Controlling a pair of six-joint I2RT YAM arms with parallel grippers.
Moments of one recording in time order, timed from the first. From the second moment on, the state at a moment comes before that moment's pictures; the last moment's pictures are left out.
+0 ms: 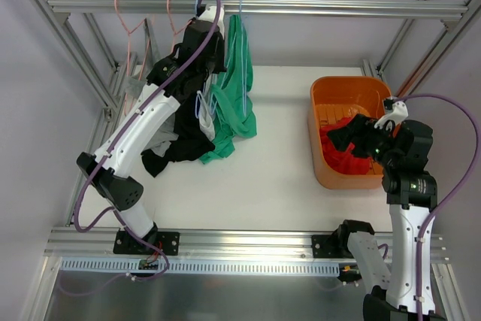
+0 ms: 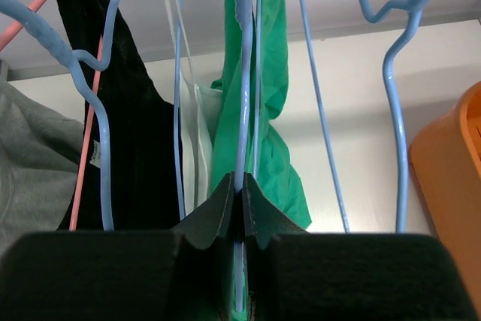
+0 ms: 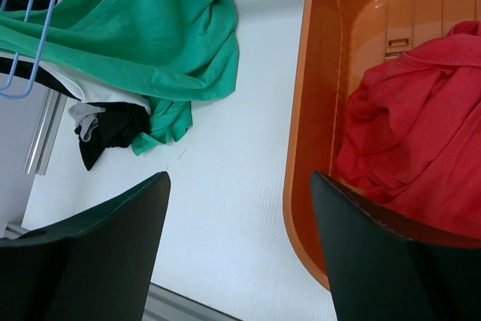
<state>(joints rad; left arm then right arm) -0.62 1.69 2.02 -0.72 -0.41 -0.19 -0.10 0.71 1.03 -0.75 -0.48 0.32</state>
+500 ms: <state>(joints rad) -0.62 1.58 1.98 -0.72 -0.41 -0.25 -0.10 0.72 1.02 -0.74 -0.49 0.32</state>
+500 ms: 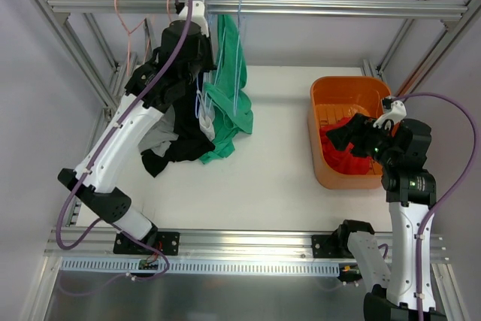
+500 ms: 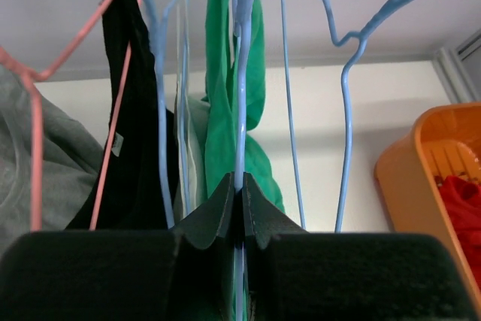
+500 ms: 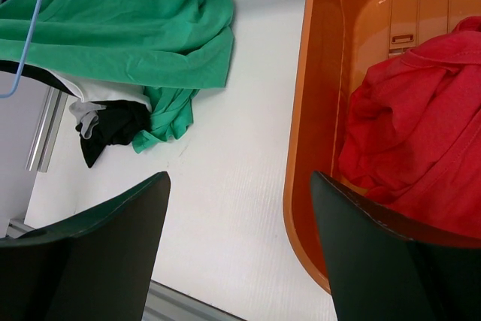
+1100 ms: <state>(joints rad) -0.63 1.29 1.65 -0.68 -0.34 -0.34 -0.07 0.72 1.02 -0.70 -0.63 0.32</state>
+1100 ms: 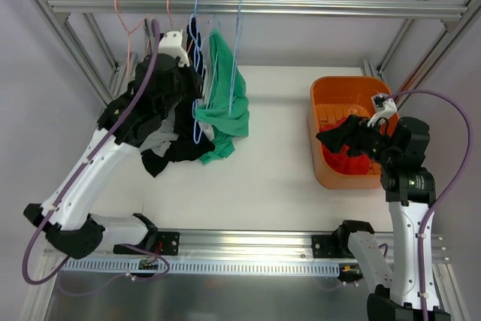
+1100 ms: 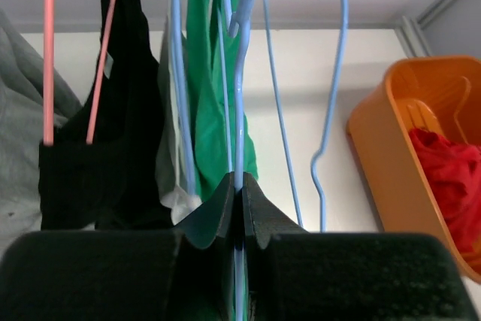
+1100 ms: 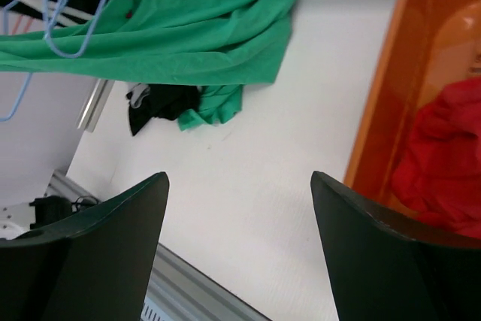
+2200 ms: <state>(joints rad) -0.83 0.57 1.05 -1.02 0.09 -0.54 0.80 0.91 0.89 -0.35 -0.31 0.24</state>
